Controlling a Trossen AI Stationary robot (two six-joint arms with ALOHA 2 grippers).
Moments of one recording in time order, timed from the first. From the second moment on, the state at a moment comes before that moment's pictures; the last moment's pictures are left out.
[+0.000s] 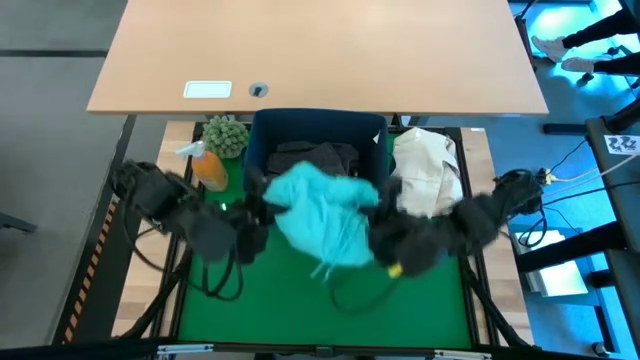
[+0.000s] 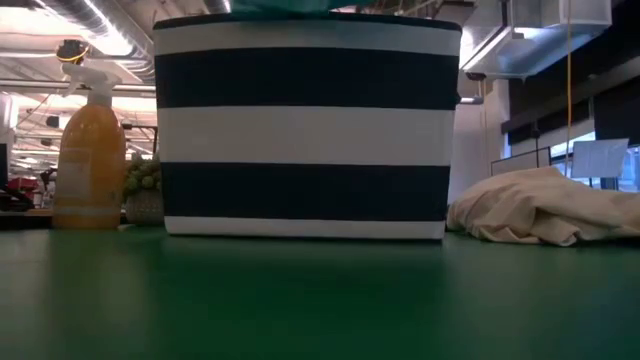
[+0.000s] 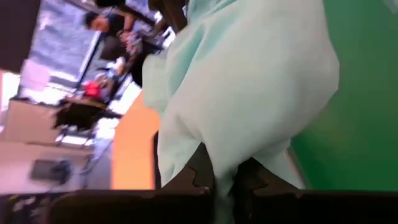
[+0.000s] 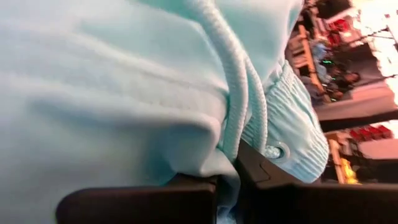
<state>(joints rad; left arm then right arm) -0.56 1.71 2.34 -1.37 -0.79 0.42 0.53 1.71 2.13 -1.21 0.84 -0.31</state>
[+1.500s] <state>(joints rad) 0.28 1.31 1.42 -0.75 -0.37 0.86 -0.42 1.55 1.51 -0.57 0.01 -0.68</state>
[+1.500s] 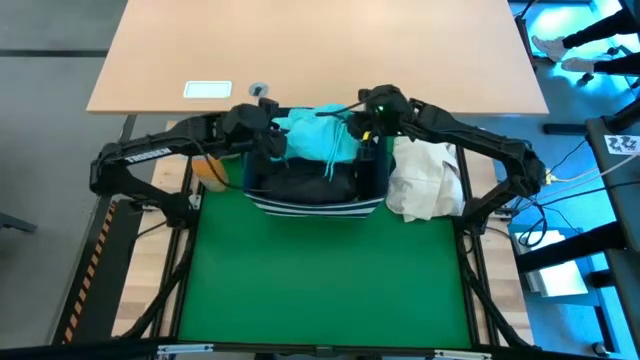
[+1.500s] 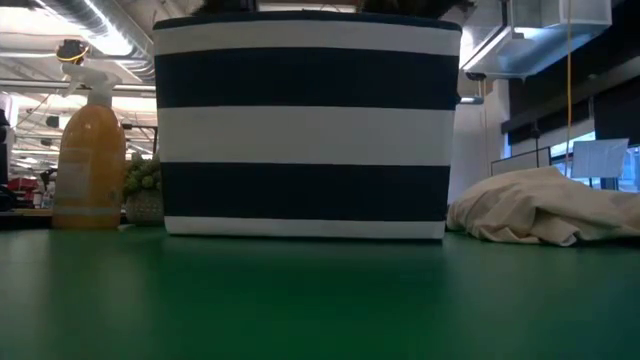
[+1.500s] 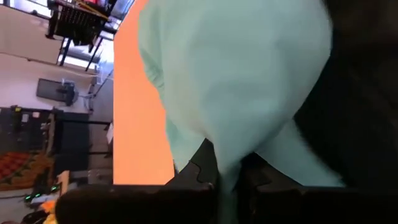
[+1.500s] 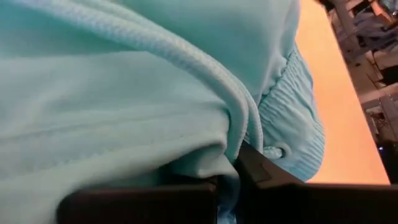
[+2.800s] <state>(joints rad) 0.00 1.31 1.50 -1.00 -0.26 0.53 -0.23 1.33 1.41 -0.75 -0.11 -0.64</state>
